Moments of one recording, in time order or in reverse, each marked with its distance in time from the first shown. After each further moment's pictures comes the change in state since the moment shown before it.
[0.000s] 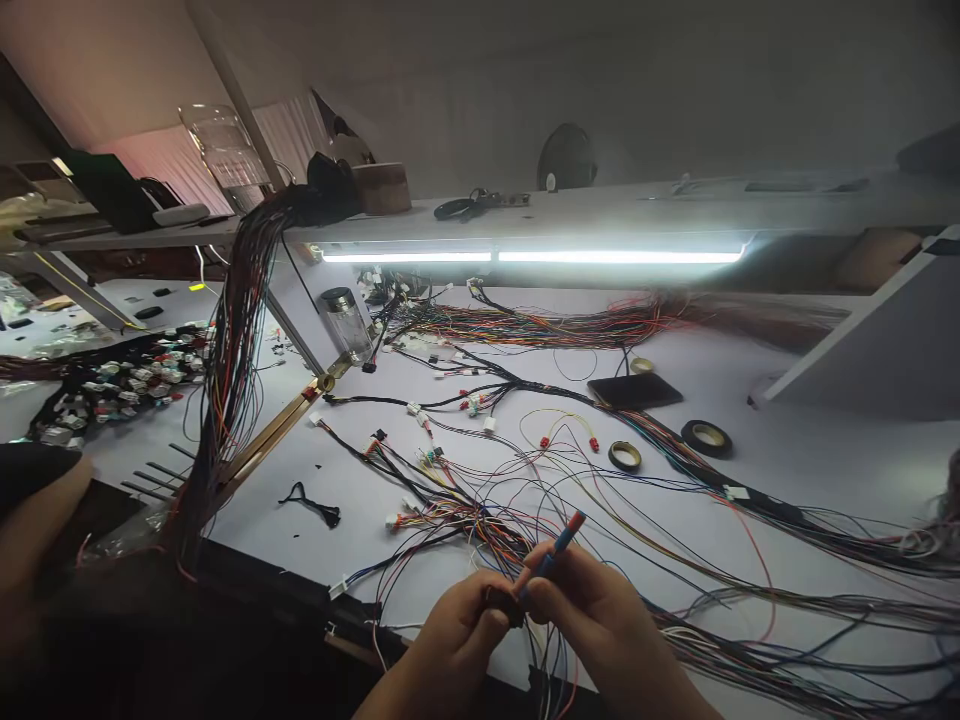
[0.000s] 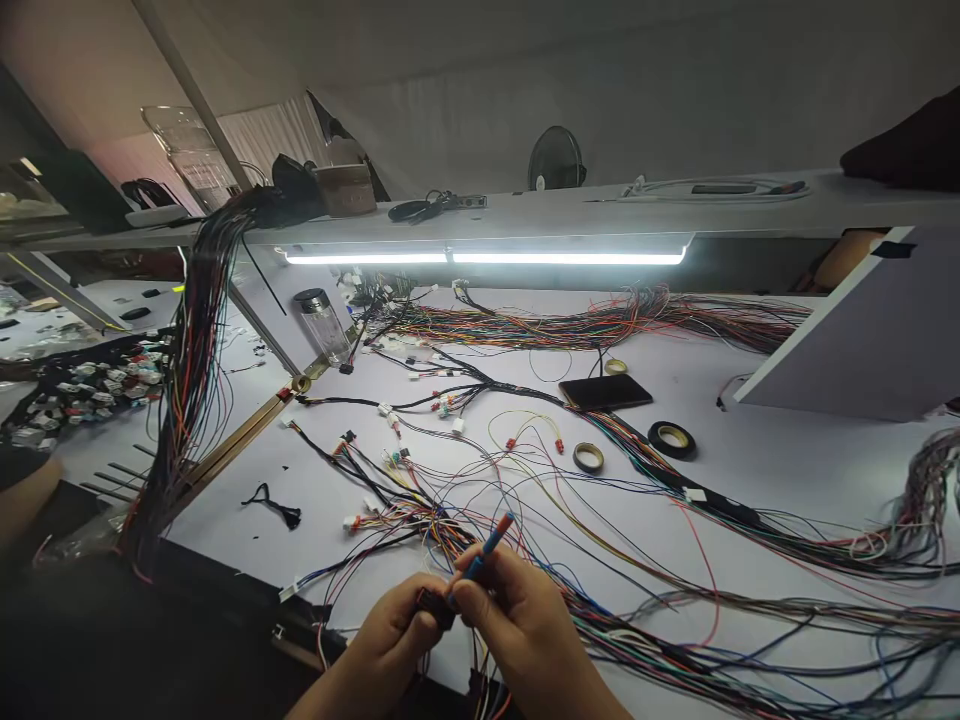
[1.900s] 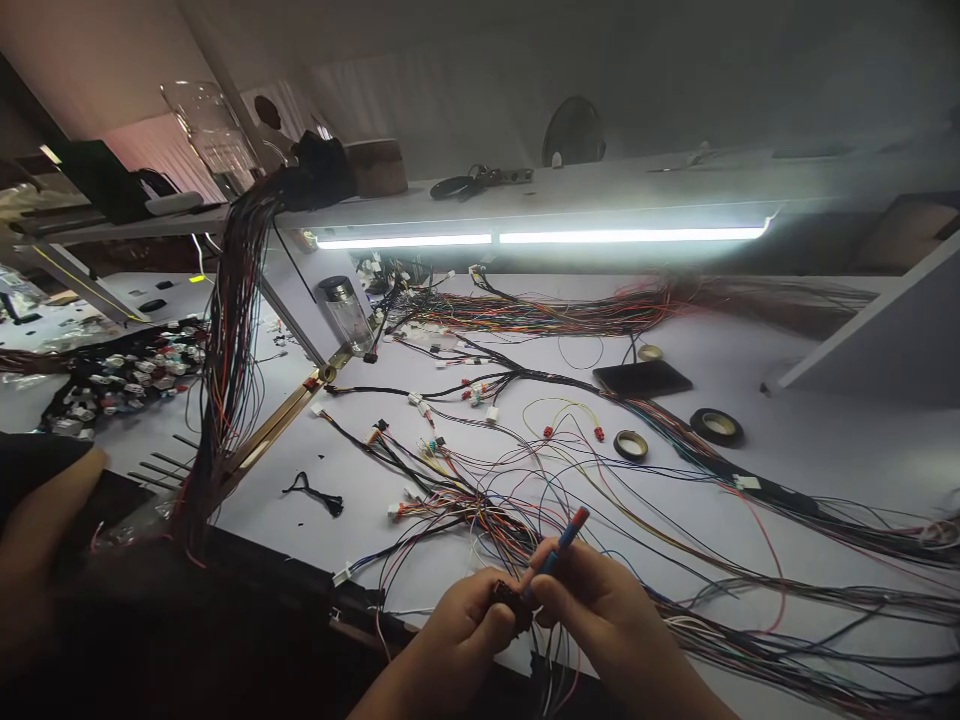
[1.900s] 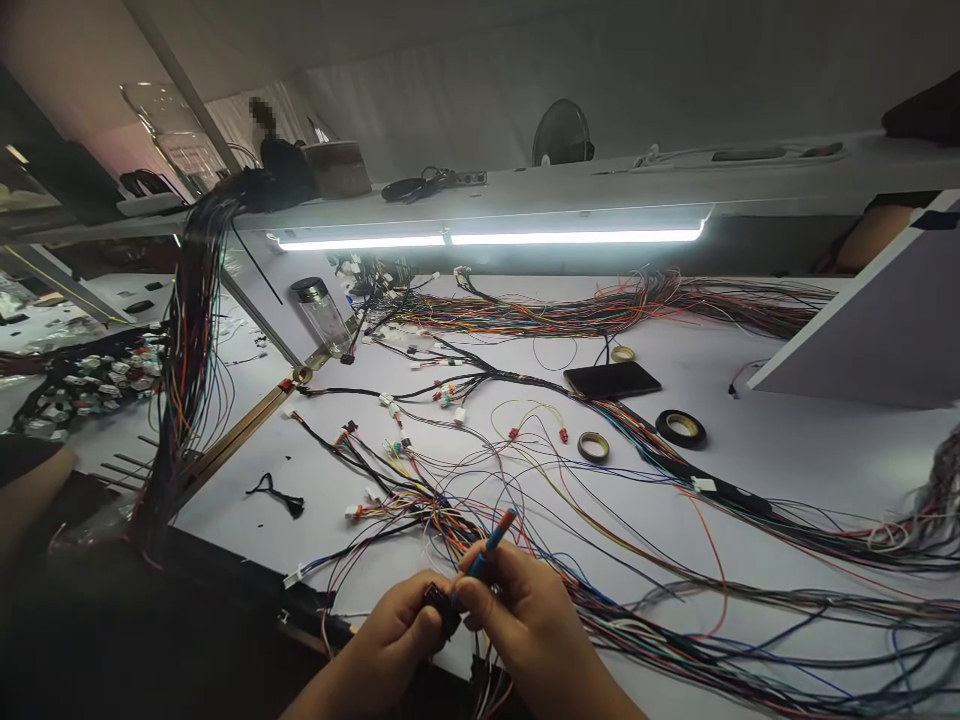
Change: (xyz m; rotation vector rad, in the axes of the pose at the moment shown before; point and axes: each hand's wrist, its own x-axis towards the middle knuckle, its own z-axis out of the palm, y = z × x) left_hand 0.002 0.004 0.005 -0.102 -0.088 -0.073; right_hand -0.001 0.002 -0.007 -0.059 -0.045 0.008
